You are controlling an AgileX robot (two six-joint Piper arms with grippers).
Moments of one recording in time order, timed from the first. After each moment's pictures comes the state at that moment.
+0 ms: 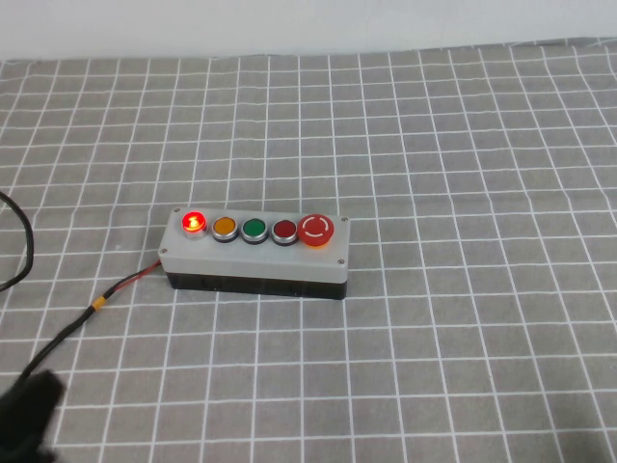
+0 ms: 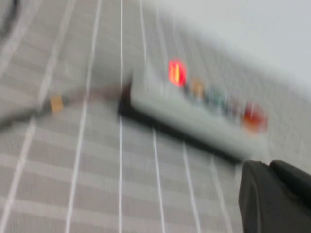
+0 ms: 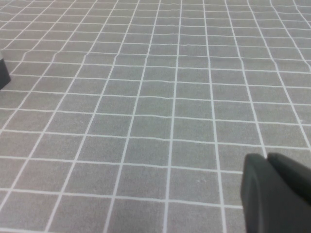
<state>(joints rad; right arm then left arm) 0.08 -0.01 0.03 0.15 0.34 -0.11 -0.16 0.24 -0.16 -0.55 0.32 0.02</state>
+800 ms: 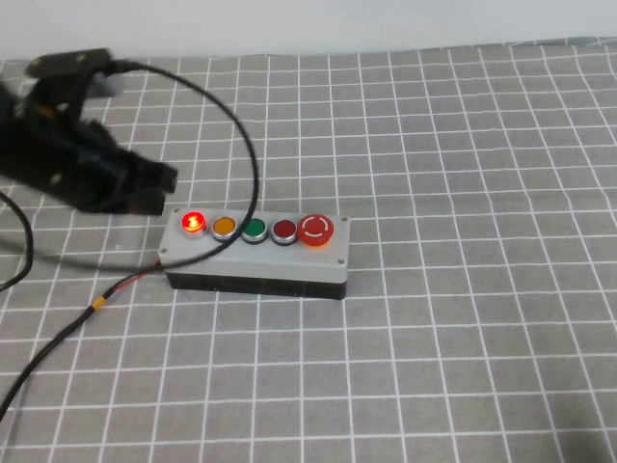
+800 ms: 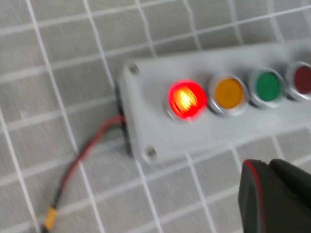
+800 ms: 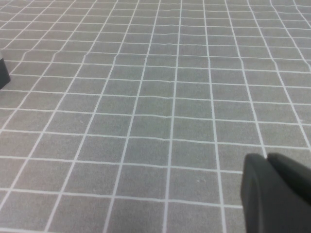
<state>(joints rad) 0.08 -0.01 0.03 0.15 0.34 -0.11 -0.17 1.53 -1.26 -0.37 0.90 0.35</state>
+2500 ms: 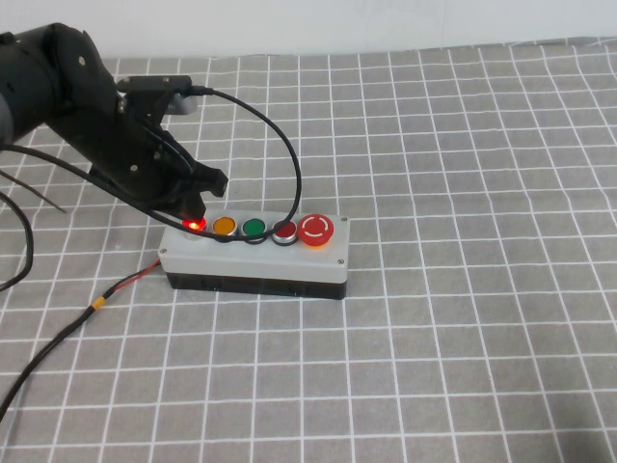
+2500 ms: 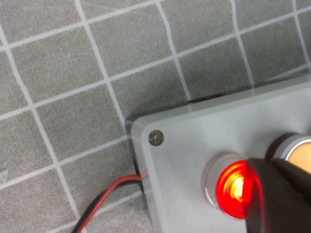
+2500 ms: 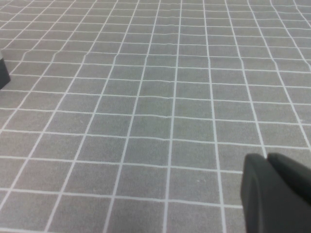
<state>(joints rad) 0.08 -0.01 0.03 0.15 0.34 -0.11 -0.23 1.89 -1.53 -0.26 0.98 0.31</state>
